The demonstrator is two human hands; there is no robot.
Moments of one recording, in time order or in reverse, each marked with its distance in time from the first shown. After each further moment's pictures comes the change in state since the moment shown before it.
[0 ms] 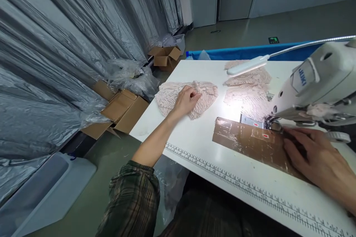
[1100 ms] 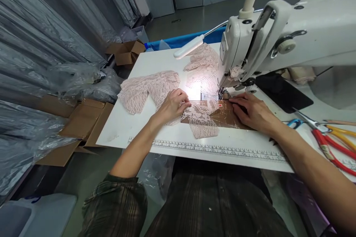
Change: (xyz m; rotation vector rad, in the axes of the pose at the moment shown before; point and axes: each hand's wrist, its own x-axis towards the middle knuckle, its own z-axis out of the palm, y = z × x) left_hand -0.037 0.042 0.033 0.052 -0.406 0.546; right_hand -0.002 -0.005 -0.008 0.161 0.104 -0.231
